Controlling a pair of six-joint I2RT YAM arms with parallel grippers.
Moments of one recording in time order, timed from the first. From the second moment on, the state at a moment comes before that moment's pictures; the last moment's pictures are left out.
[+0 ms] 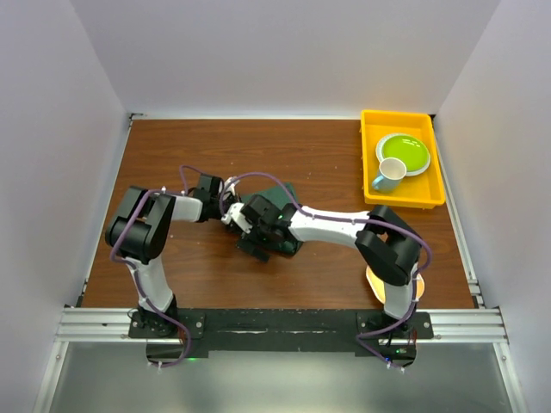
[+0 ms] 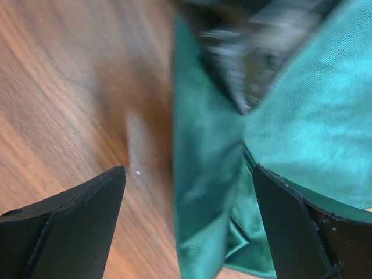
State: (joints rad) left arm -0.28 1.87 0.82 0.07 0.73 -0.73; right arm 0.99 1.90 1.29 -0.44 0.05 -0.17
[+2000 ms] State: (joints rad) left arm -0.11 1.72 1.05 -0.36 0.51 -0.58; right arm 0.80 2.09 1.36 -0.25 -0.59 0.07
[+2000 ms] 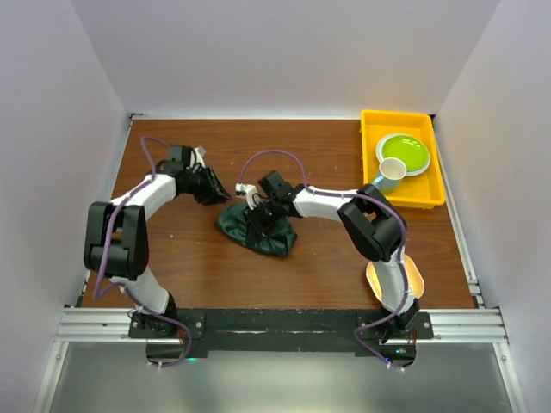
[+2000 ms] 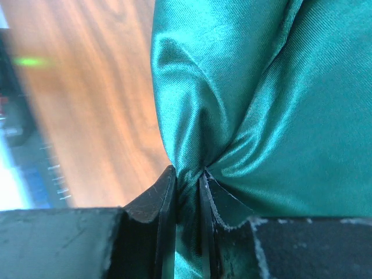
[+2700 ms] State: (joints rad) left arm -0.28 1.51 0.83 -0.61 0.40 -0.99; right arm 0.69 2.27 1.43 -0.23 -0.99 0.39
